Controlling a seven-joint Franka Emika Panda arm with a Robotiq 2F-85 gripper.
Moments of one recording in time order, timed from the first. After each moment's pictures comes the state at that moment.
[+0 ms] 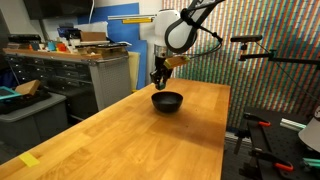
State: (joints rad) arm 0.13 0.43 -0.18 -2.03 -0.14 2.62 0.43
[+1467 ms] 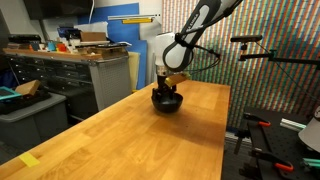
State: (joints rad) arm 0.09 0.59 -0.14 -2.00 -0.07 2.62 0.42
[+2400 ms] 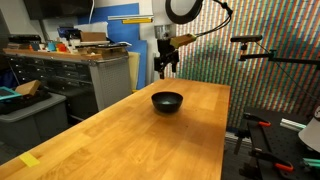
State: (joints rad) arm 0.12 0.24 -0.10 -2.04 -0.18 2.25 0.37
